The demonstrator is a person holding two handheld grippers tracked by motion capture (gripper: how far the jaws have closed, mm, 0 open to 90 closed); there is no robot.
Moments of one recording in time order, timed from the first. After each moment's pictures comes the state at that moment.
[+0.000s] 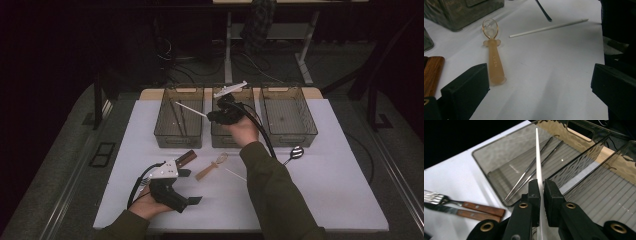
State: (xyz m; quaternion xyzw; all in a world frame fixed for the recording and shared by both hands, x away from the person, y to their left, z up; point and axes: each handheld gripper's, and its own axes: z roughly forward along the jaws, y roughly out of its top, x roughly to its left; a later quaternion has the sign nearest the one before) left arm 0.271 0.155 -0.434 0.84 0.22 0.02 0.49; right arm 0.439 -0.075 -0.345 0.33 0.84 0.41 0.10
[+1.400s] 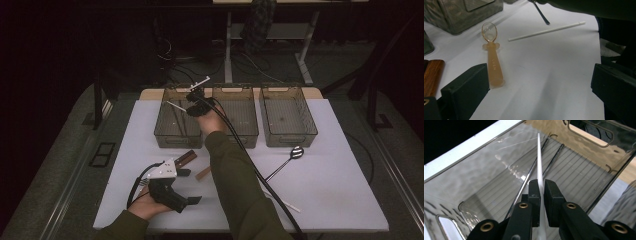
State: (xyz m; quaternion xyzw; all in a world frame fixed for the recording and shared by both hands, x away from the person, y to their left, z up) left arm 0.270 0.156 -0.432 0.84 0.21 0.02 0.50; right arm 0.497 0.012 -0.377 0.38 0.84 0.36 0.12
